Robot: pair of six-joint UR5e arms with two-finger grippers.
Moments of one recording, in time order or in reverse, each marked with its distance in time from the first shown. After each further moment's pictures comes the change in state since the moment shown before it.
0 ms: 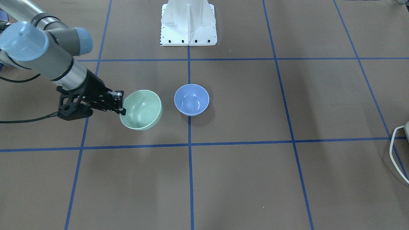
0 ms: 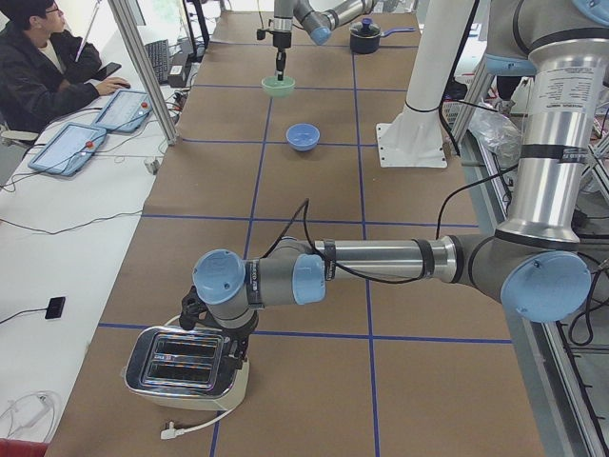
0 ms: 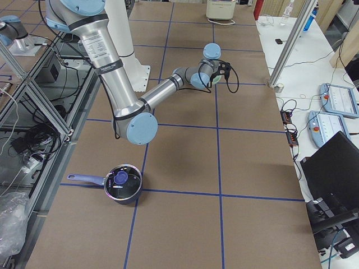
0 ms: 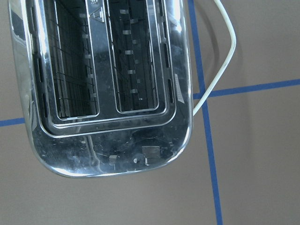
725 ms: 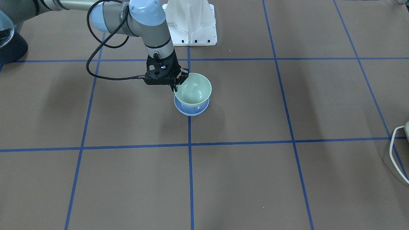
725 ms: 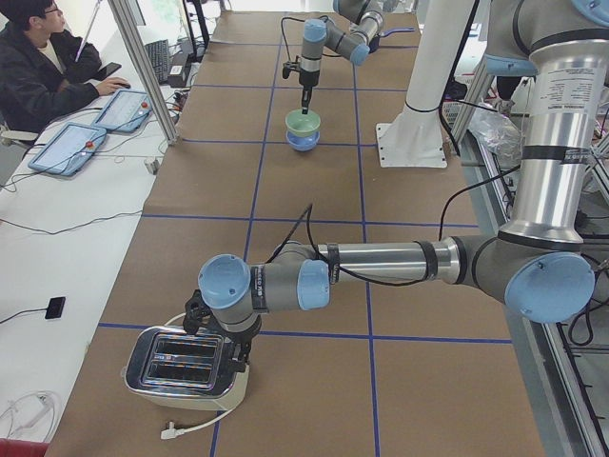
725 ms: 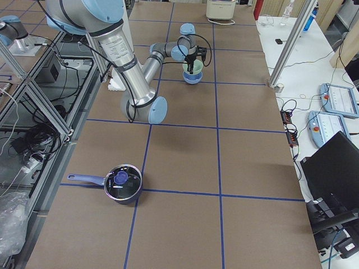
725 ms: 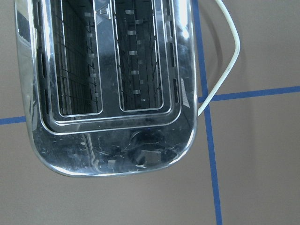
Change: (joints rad) left arm 0.001 0.010 0.002 -0.019 -0.001 -0.009; right arm -0.304 0.178 0.029 -0.348 -0.352 0.099
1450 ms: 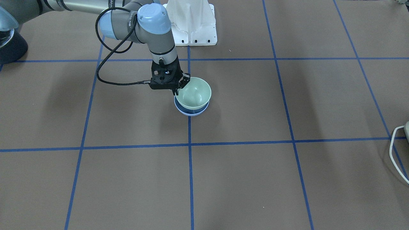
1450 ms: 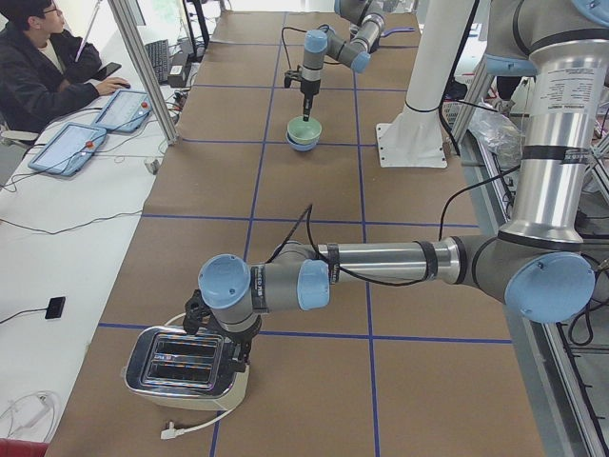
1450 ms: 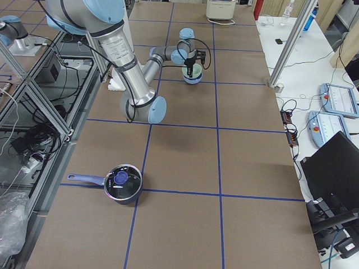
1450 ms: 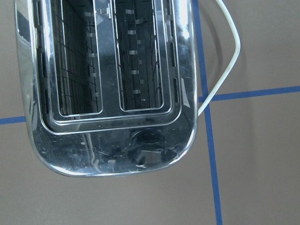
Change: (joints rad) left arm 0.000 0.000 0.000 0.000 0.000 0.000; right arm -0.013 -0.003 -0.061 0.068 -0.015 -0.025
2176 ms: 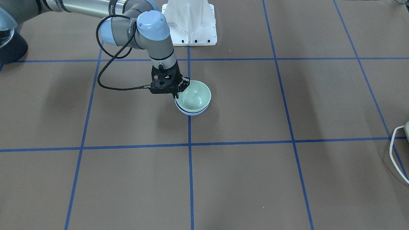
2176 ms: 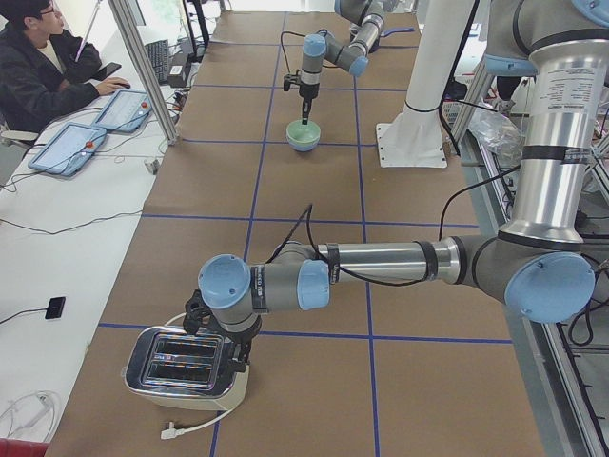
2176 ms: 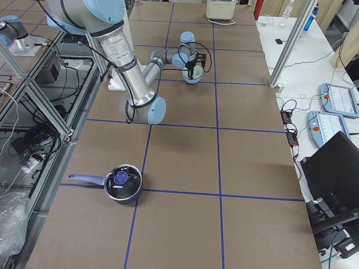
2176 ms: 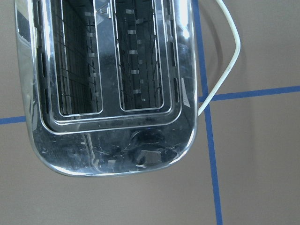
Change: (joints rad) left arm 0.000 0.000 0.000 0.000 0.000 0.000; right arm 0.000 -0.011 -0.027 0.040 0.004 0.000
